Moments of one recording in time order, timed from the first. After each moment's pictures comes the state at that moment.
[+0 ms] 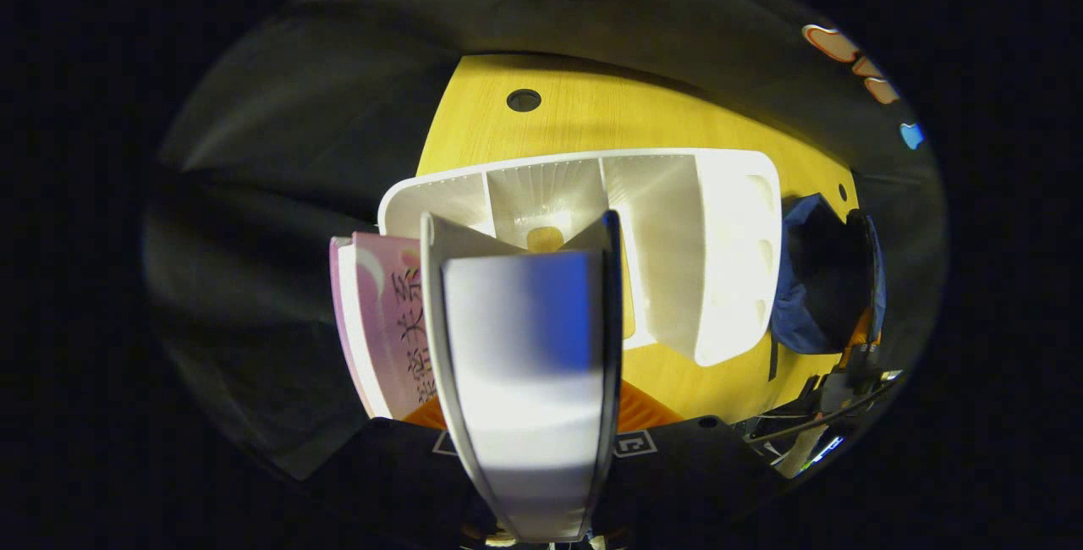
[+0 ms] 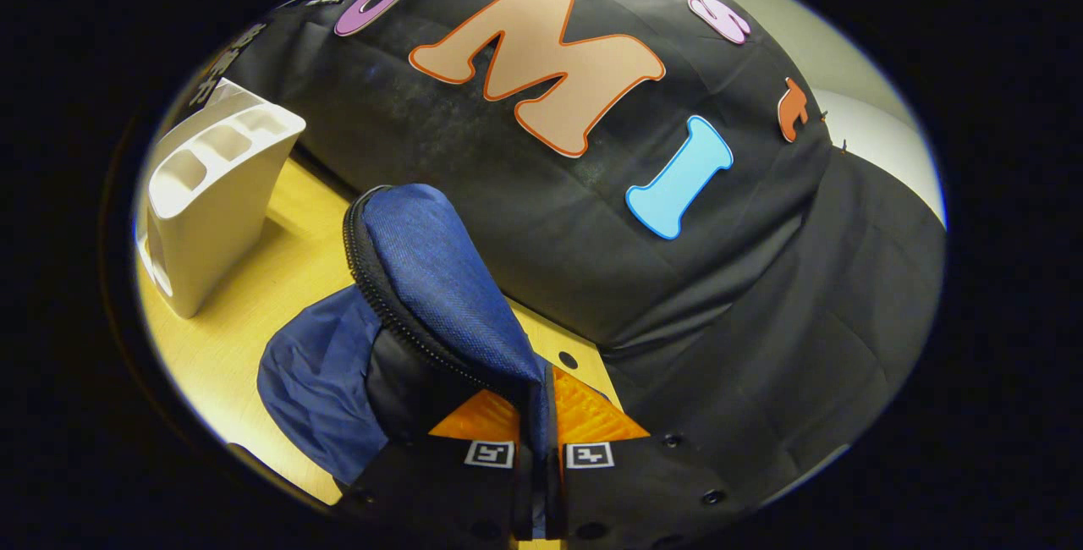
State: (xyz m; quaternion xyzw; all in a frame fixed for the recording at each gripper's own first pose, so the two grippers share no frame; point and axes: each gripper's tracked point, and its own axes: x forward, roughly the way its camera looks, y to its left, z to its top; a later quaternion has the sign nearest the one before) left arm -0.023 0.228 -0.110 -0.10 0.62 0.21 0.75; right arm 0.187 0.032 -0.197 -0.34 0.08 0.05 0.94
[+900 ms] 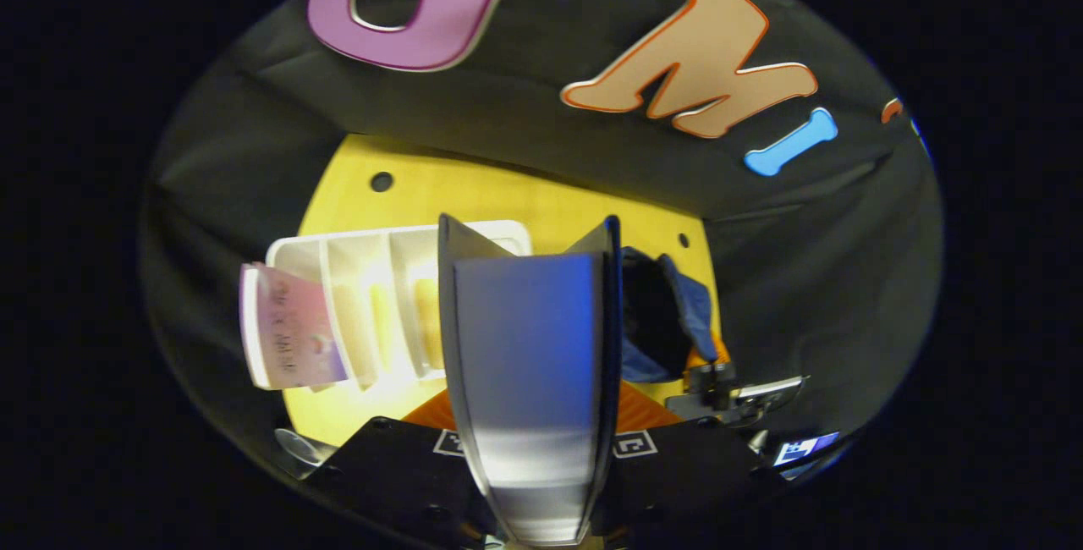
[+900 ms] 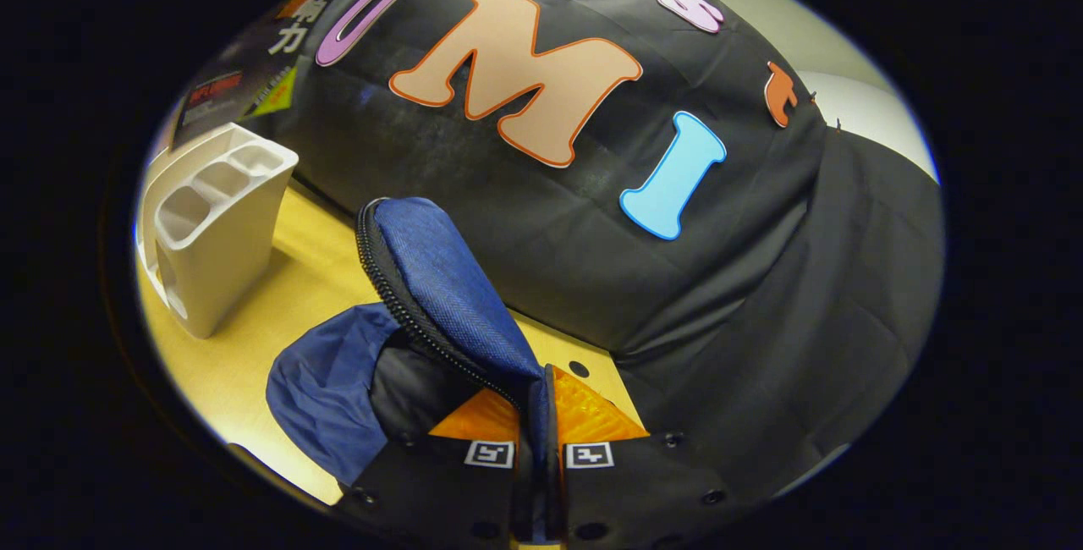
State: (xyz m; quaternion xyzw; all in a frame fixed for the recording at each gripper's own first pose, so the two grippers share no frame) left arm 0.078 0.031 -0.038 -0.20 0.47 0.03 0.86; right arm 0.196 0.023 -0.183 -0.28 0.07 0.08 0.95
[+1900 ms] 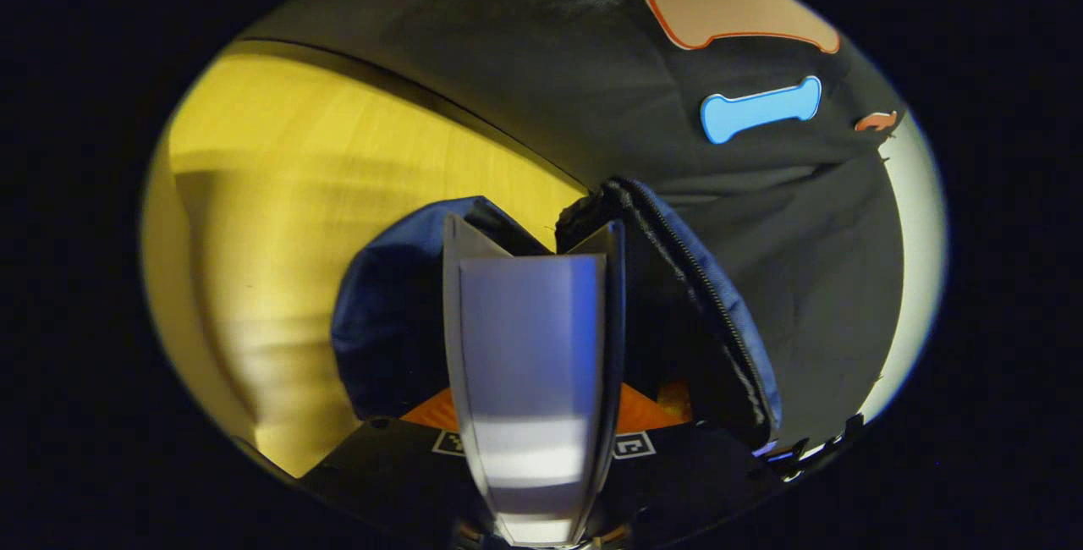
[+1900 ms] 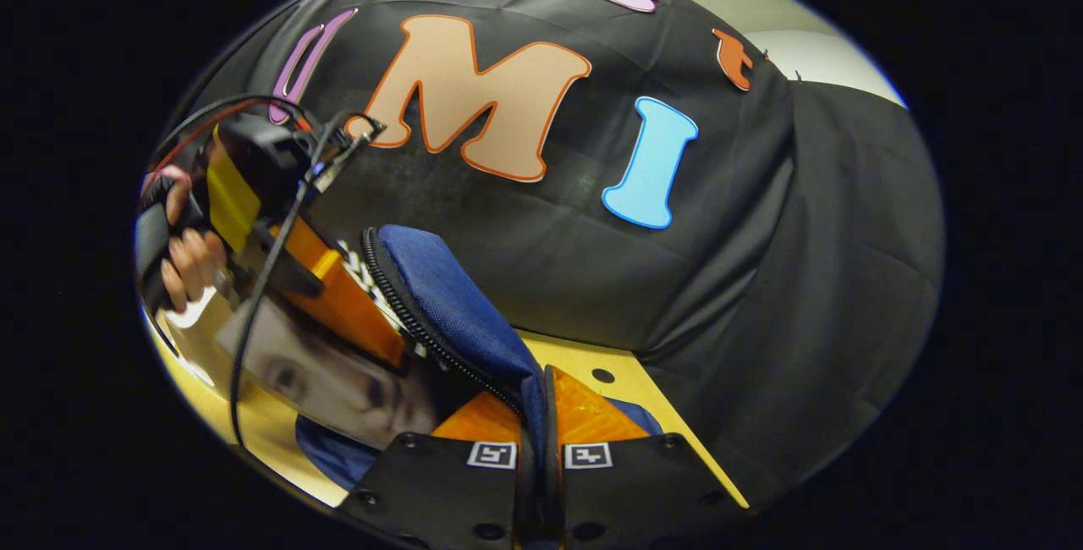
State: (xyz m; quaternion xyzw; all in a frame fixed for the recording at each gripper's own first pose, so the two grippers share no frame) left arm 0.216 -0.157 -0.252 -0.36 0.42 -0.17 0.81; right arm 0.210 0.026 -0.172 -0.18 0.06 0.09 0.98
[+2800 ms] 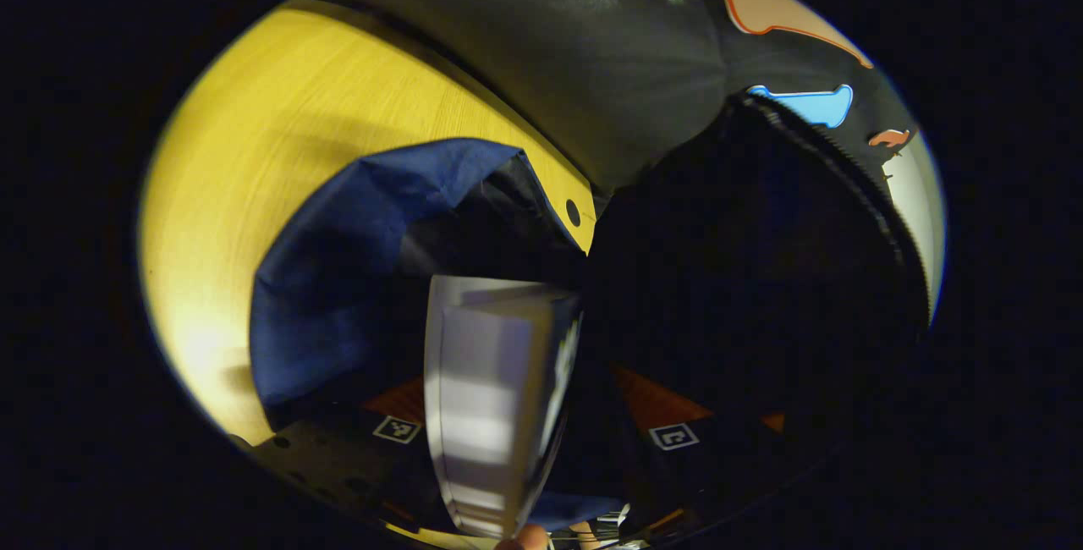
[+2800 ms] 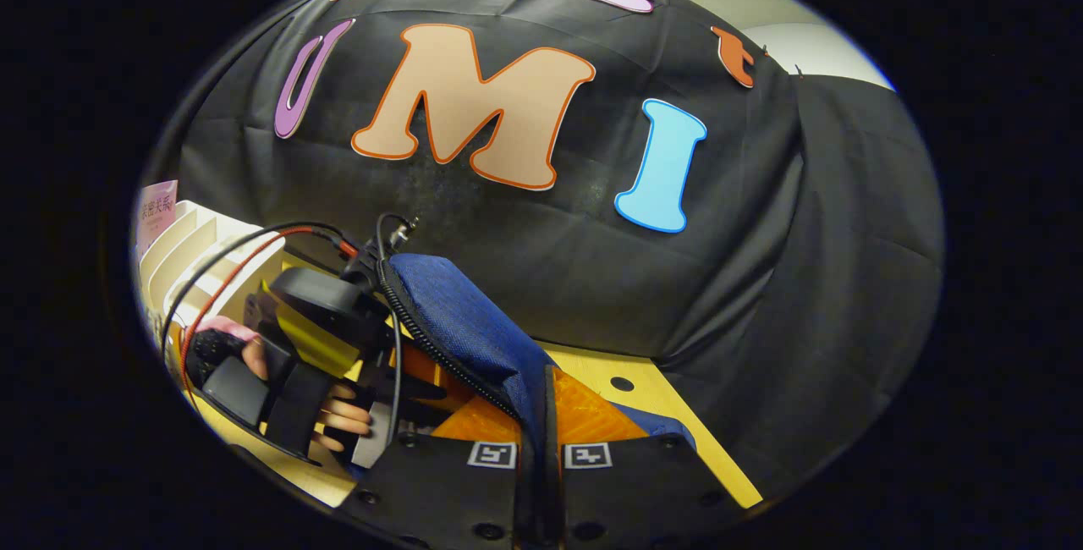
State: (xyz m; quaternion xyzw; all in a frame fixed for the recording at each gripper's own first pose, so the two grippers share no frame) left arm 0.253 -0.166 -0.316 -0.37 0.41 -0.15 0.82; right arm 0.219 0.035 -0.177 -0.16 0.05 0.11 0.98
